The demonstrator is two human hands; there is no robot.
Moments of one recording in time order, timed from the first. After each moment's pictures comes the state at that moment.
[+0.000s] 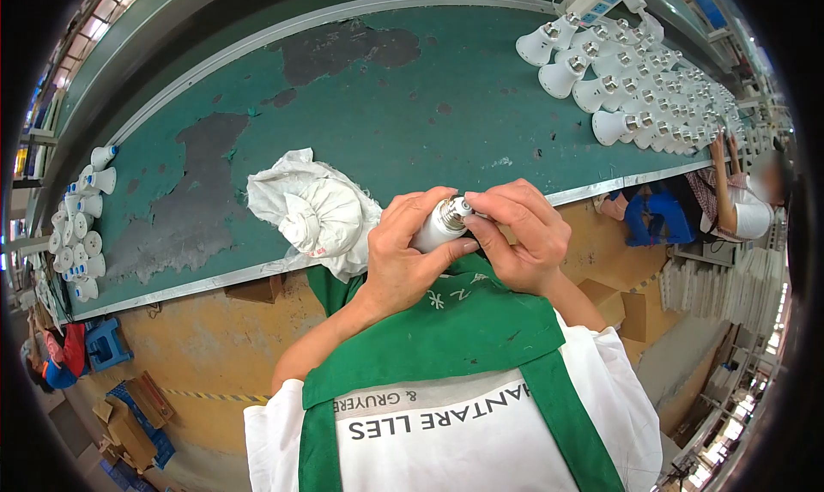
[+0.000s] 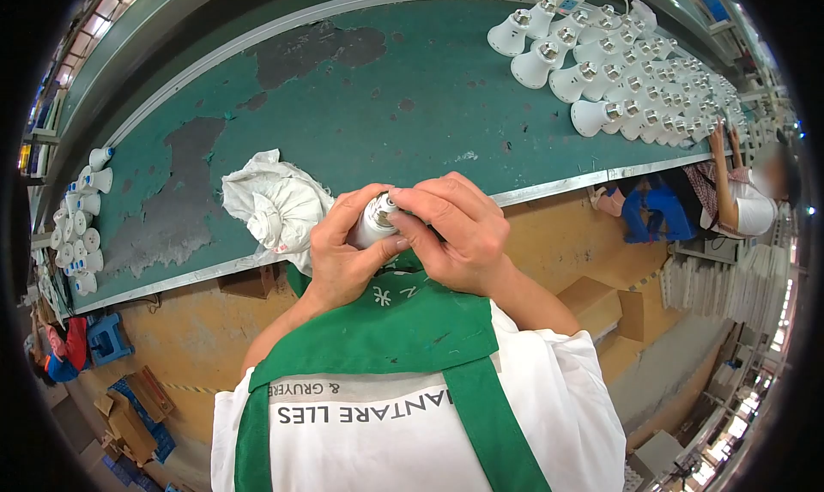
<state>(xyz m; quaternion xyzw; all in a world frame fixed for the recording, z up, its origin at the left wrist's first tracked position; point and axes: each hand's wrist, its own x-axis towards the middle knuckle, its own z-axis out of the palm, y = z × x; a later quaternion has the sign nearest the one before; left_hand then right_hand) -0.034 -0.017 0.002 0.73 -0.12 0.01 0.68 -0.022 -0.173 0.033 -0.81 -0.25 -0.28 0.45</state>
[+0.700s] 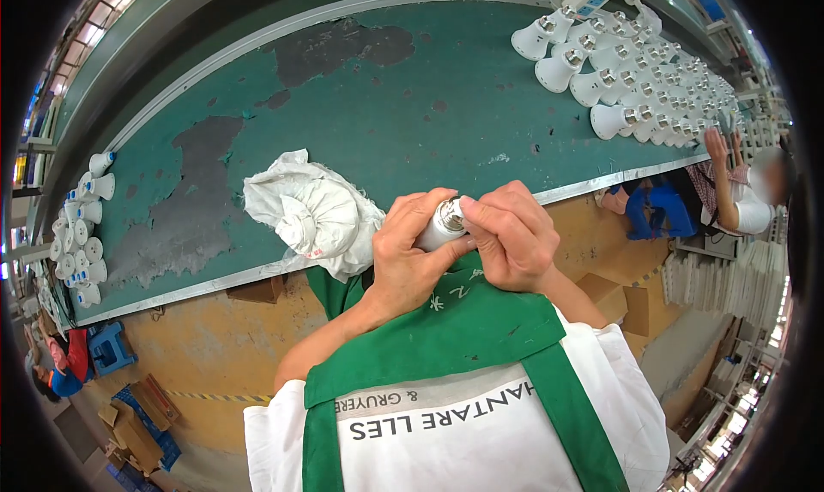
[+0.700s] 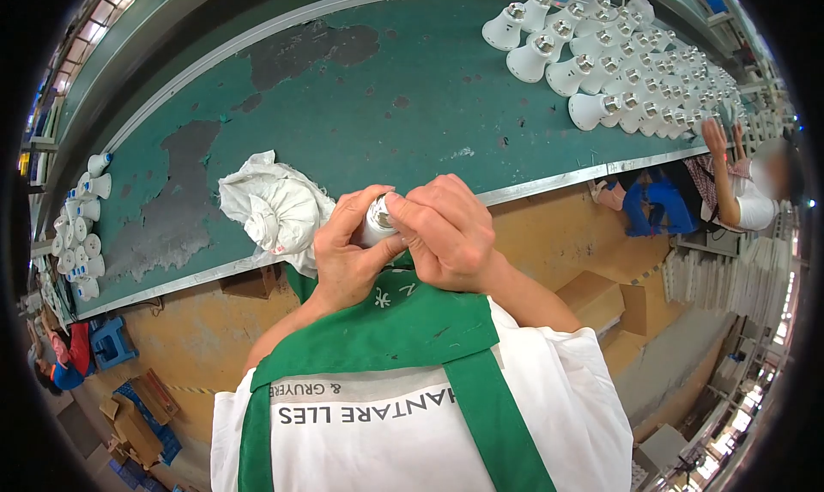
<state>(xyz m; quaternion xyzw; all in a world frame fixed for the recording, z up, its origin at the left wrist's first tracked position) -0.039 -0.029 -0.001 0.71 -0.09 0.02 0.69 -0.023 -0.176 0.026 -0.80 -0.30 -0.31 0.42</state>
